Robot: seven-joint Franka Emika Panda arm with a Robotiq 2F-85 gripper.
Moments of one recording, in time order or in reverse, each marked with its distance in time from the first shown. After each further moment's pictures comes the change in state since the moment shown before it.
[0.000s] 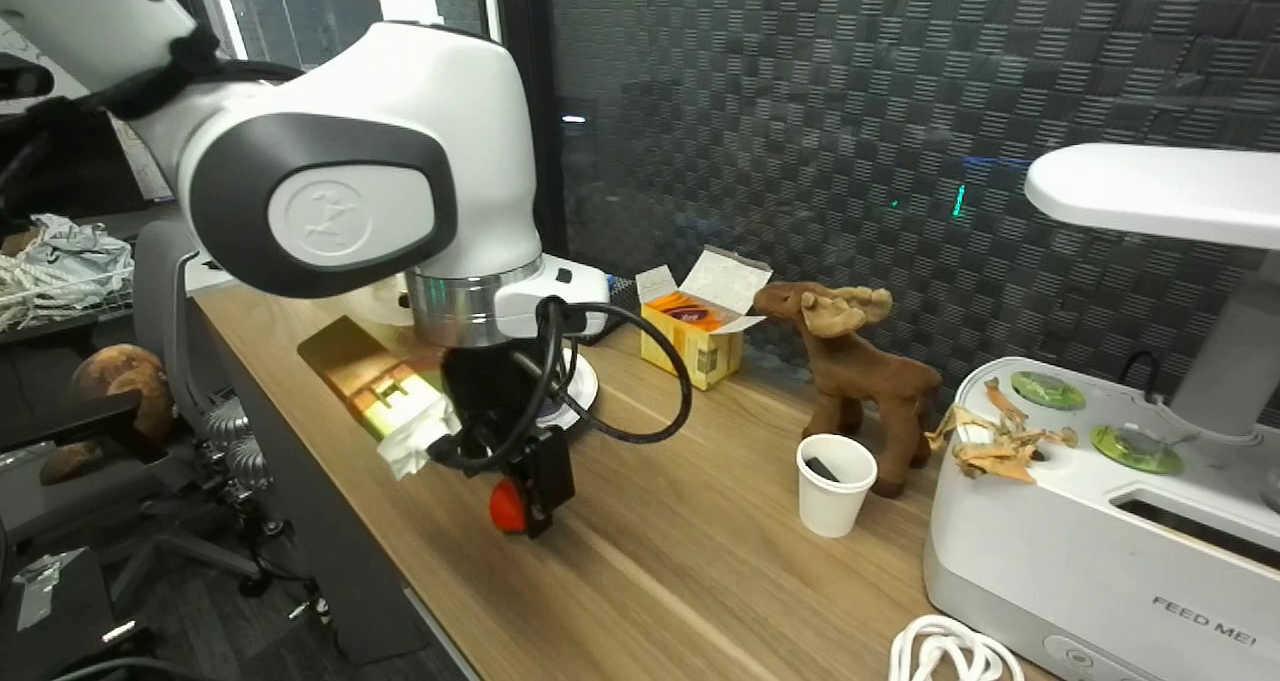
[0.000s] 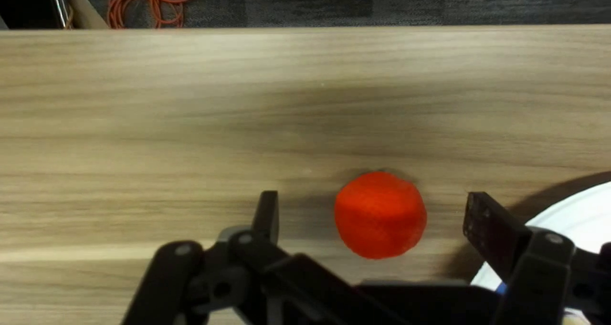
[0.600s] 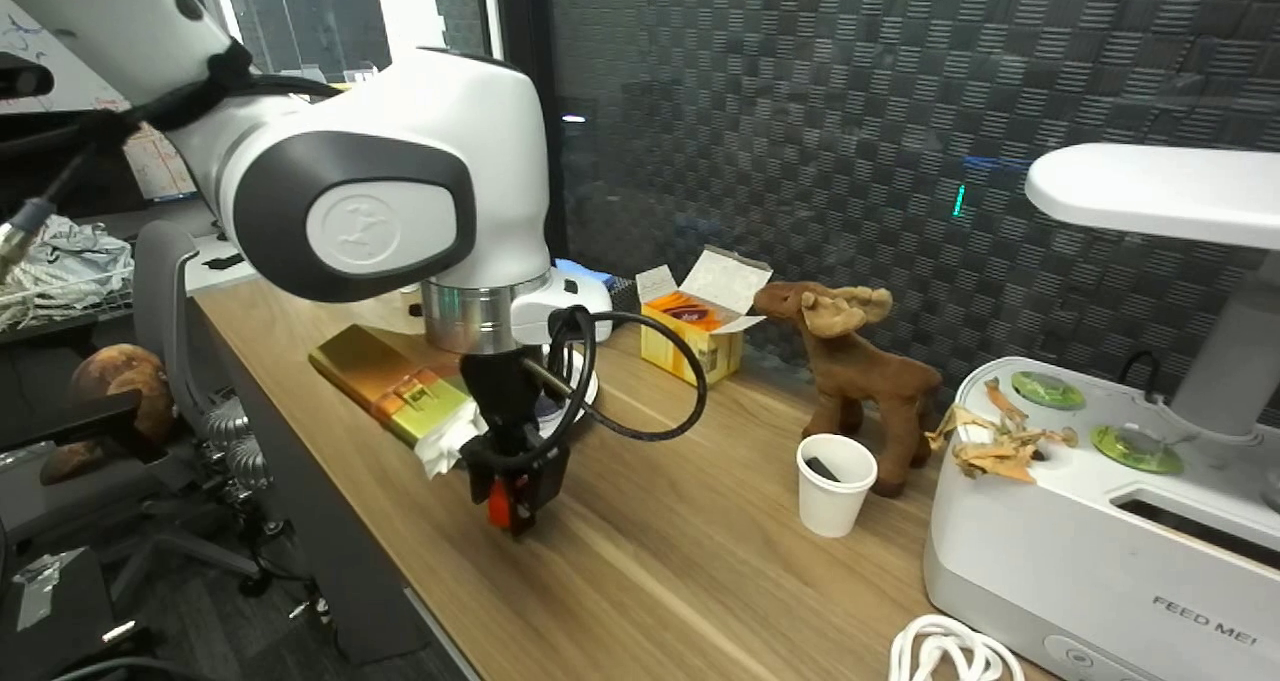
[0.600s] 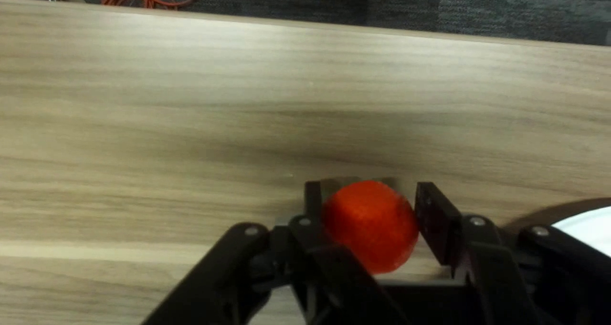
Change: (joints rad) arm -0.031 0.050 0.049 0.040 0.016 -0.037 -0.077
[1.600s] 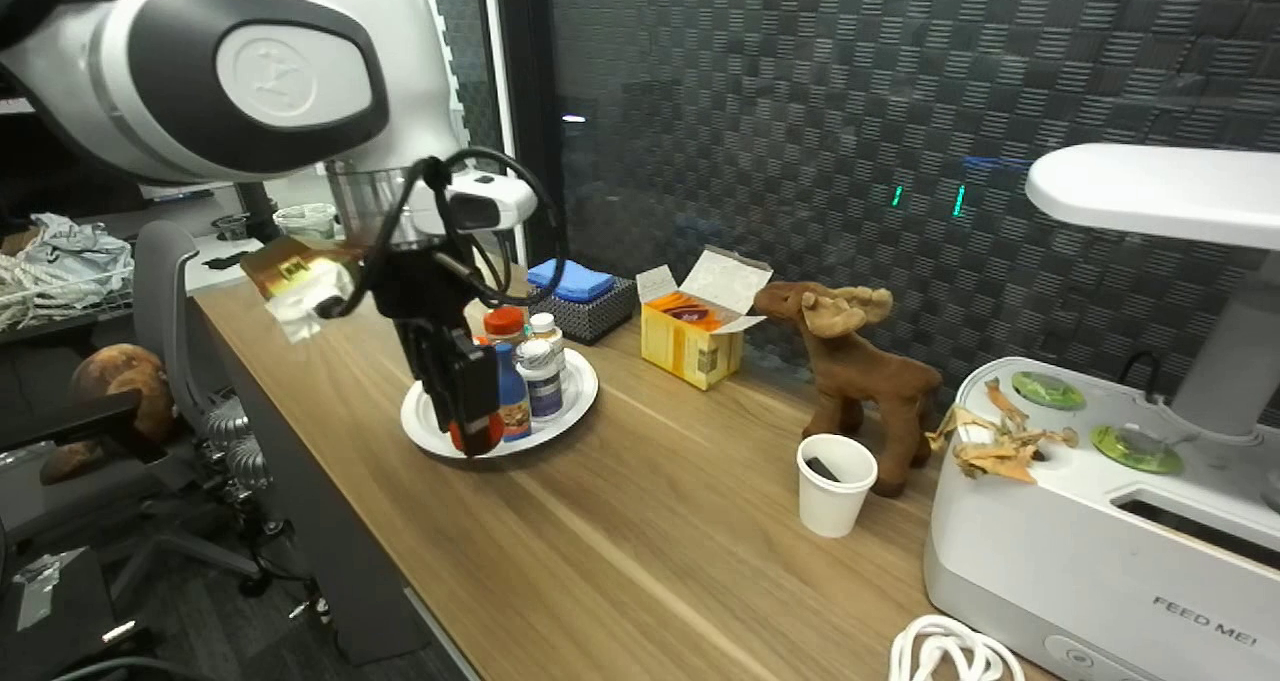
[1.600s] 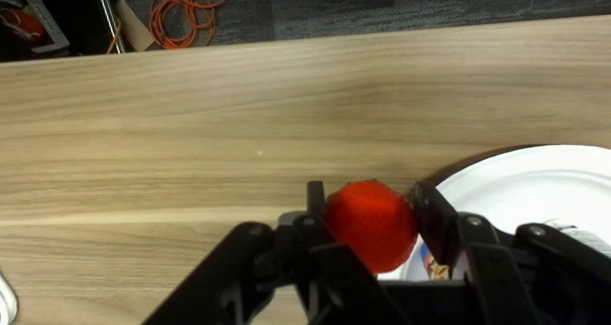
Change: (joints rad) arm 0.062 -0.194 0.057 -0.054 -0.220 -0.091 0.444
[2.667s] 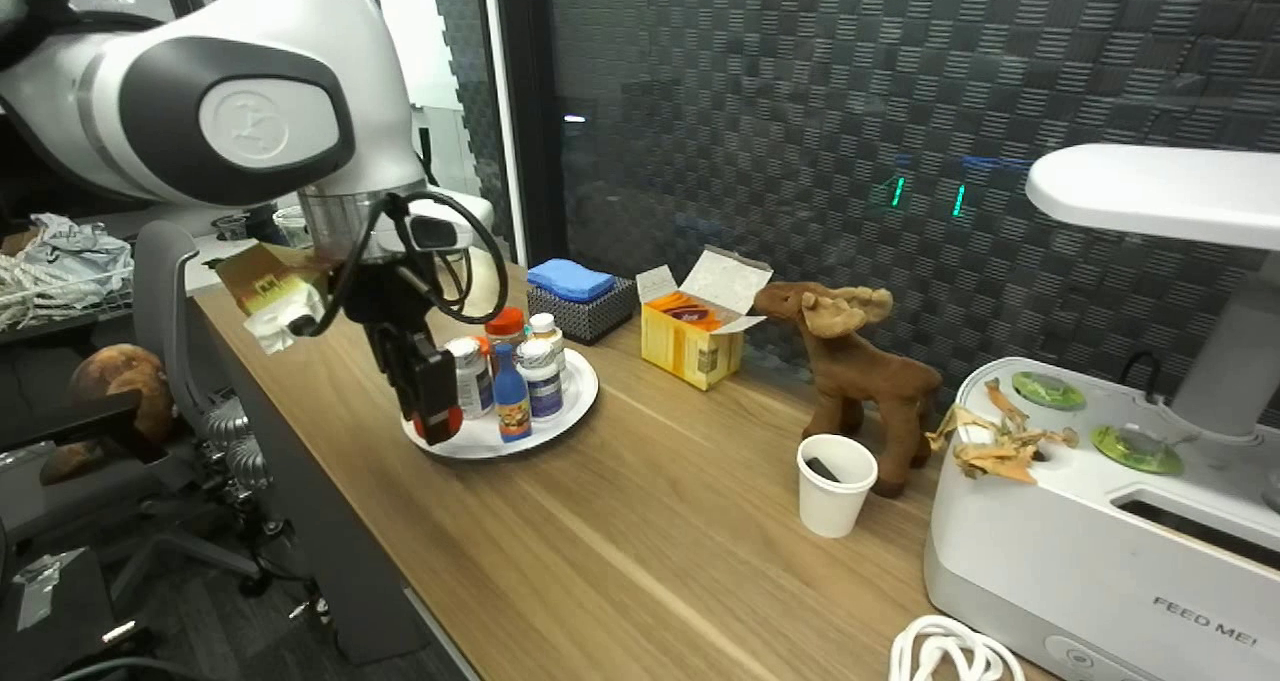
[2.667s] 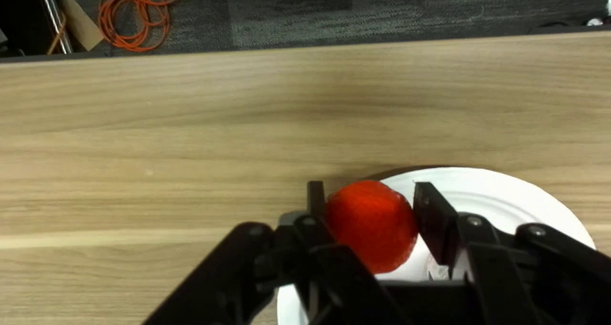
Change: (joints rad) arm 0.020 0.043 0.093 -0.019 0.109 0.080 0.004
